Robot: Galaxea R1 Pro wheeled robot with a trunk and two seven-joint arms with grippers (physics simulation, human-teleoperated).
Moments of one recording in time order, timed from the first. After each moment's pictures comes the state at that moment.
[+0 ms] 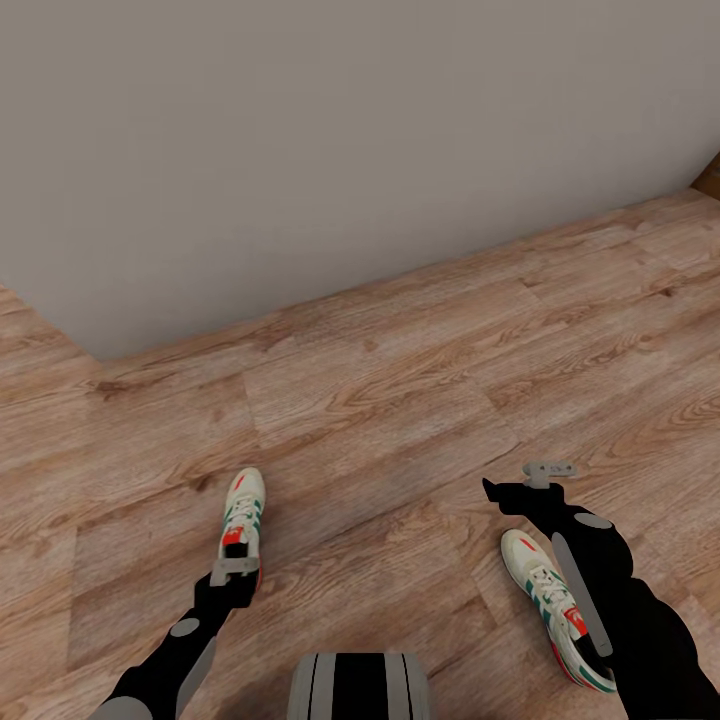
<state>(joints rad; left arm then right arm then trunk) -0.51 0.03 0.05 -0.44 -0.01 -0.14 0.00 -0.40 -0.14 -0.01 -1.49 -0.11 0.68 0.01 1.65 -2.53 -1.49</state>
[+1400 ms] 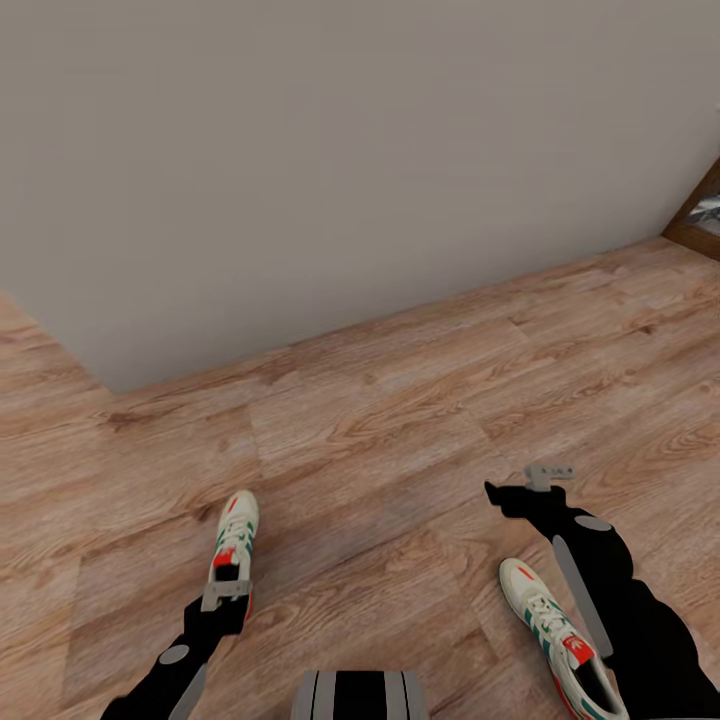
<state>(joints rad) -0.46 0.04 0.06 -0.43 0.00 -0.14 -0.01 -0.40 -0.15 -0.01 -1.46 -0.11 0.66 0.01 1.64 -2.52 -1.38</state>
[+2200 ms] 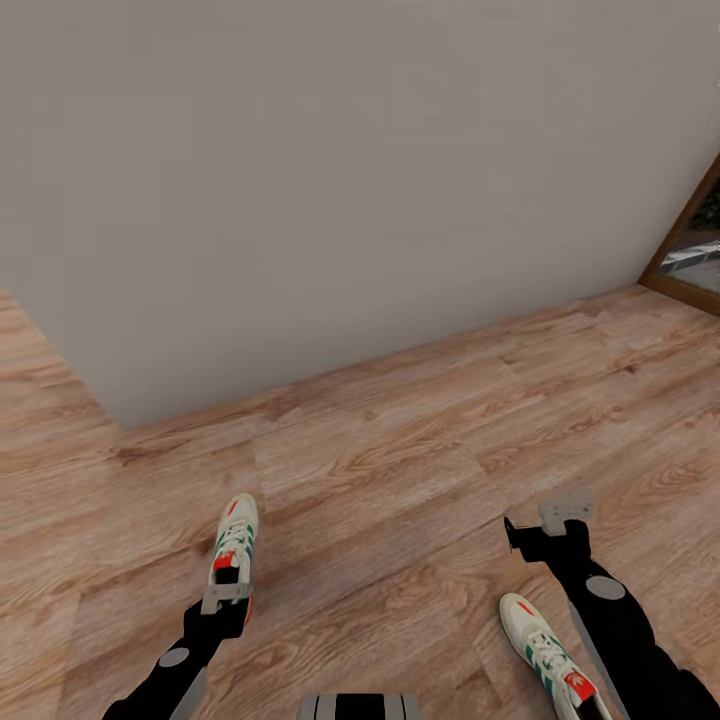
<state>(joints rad) -0.45 0.04 0.06 -0.43 0.00 -0.14 -0.01 -0.23 -0.18 -0.01 -1.46 0.09 0.44 0.00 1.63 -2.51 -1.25</state>
